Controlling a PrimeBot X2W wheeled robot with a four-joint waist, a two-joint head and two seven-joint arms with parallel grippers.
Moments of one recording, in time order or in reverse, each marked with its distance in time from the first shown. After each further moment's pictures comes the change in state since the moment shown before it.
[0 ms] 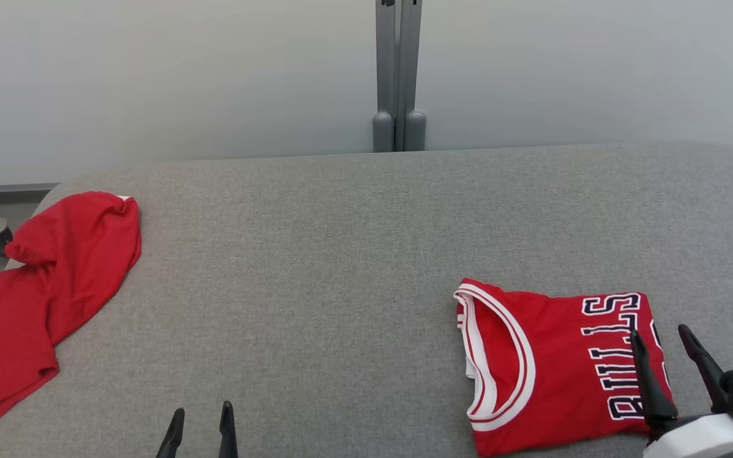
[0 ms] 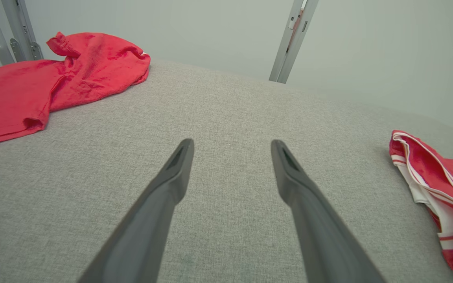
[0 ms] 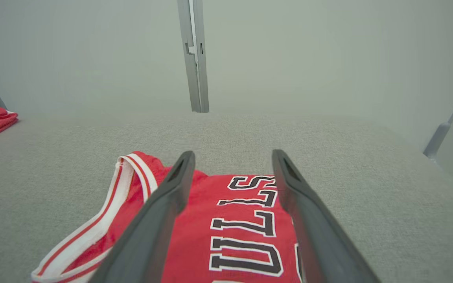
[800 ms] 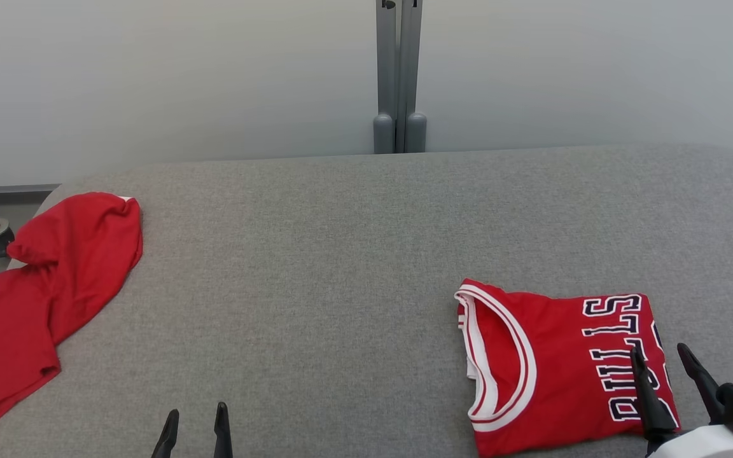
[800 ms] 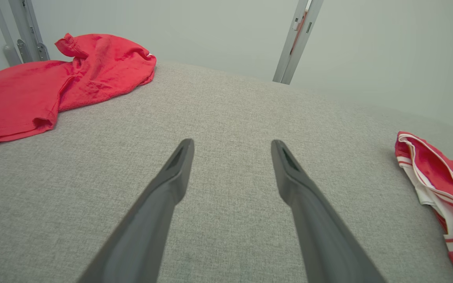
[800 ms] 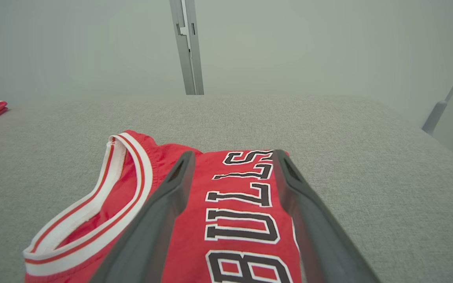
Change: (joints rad) left arm 0.005 0.000 0.018 0.002 0.004 -0.003 0.000; right arm 0.024 0.019 -0.018 0.057 0.002 0.000 0.000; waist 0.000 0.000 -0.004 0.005
